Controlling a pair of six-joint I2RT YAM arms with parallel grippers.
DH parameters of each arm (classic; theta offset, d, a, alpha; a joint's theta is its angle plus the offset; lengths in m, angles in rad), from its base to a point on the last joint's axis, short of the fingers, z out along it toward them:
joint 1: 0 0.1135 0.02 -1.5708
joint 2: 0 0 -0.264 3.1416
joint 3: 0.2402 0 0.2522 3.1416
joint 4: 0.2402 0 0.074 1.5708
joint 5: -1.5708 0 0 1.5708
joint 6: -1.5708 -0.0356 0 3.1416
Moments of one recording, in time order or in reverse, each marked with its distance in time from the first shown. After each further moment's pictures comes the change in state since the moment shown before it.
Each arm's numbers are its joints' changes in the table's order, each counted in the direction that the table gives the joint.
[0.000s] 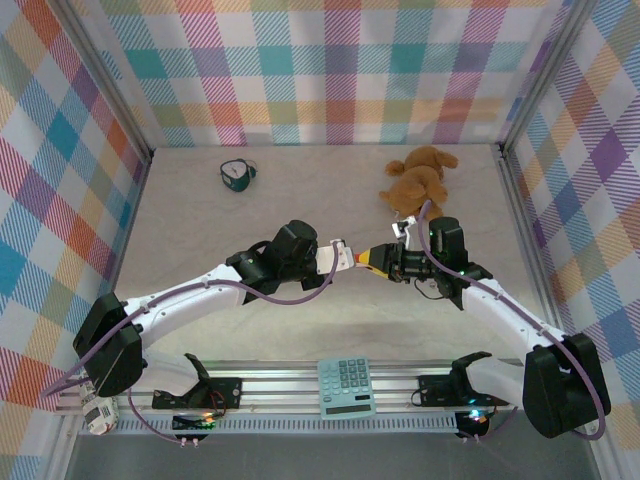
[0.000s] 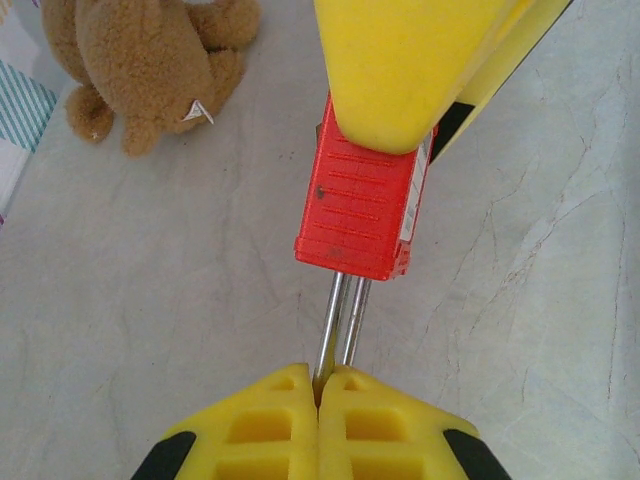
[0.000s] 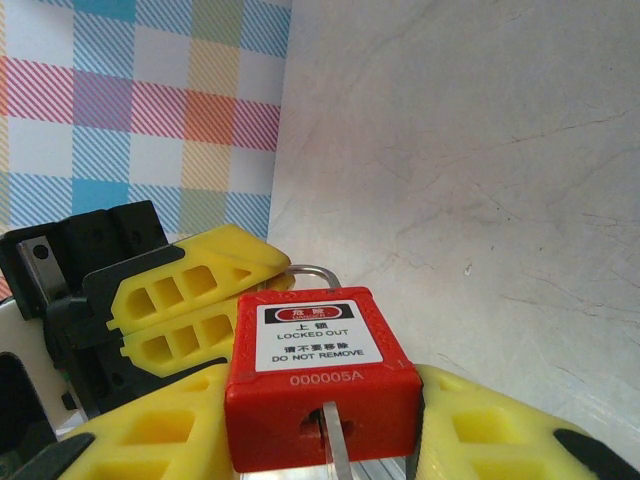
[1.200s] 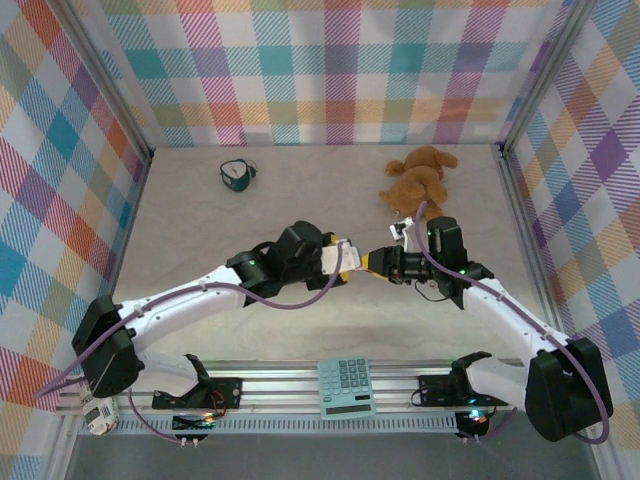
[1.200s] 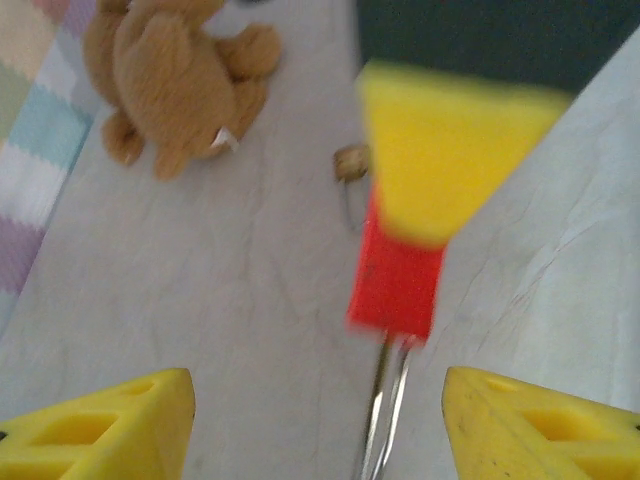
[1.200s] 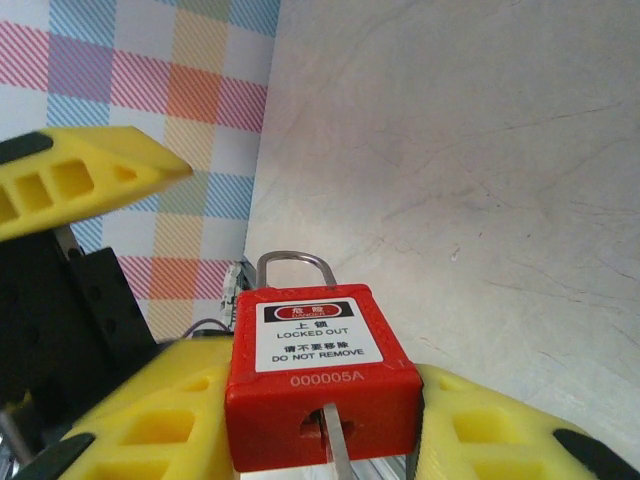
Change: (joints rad) left arm -0.086 0.002 0.063 0.024 0.064 0.016; right arm 0.023 -0.017 0.032 0.111 -0.013 0.106
